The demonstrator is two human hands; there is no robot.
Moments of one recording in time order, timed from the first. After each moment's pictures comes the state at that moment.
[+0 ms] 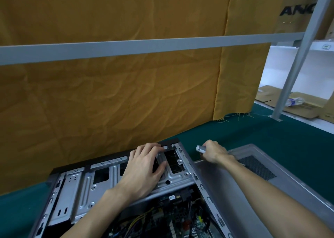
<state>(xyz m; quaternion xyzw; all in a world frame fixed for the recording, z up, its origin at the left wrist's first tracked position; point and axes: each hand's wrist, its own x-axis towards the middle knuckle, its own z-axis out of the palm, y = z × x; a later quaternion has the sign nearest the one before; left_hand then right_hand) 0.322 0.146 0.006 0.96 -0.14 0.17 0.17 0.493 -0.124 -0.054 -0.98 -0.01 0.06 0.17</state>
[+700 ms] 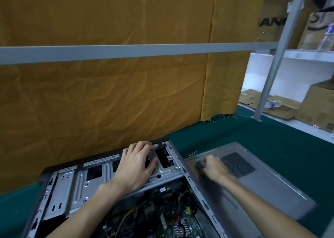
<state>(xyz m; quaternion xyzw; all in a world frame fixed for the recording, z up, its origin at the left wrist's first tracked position) 0.323 0.144 0.006 0.96 -0.14 0.17 0.17 0.415 -0.153 -0.075 -0.98 0.05 0.03 0.20</state>
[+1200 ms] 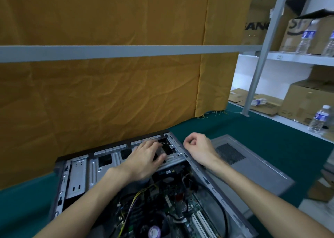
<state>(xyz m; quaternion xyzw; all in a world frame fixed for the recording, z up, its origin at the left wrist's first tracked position) 0.295 0.147 0.027 0.96 -0.21 0.03 0.16 0.327 -0.083 0.025 -0.92 -0.02 -0.10 0.39</state>
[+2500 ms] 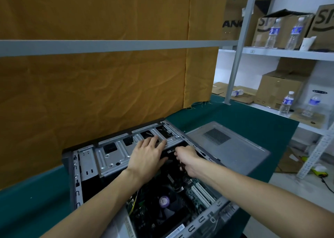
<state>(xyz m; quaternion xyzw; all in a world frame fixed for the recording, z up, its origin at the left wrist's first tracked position) 0.250 0.145 0.003 0.95 -0.26 0.15 -0.04 0.241 -0.007 0.011 -0.73 0.27 0.06 0.63</state>
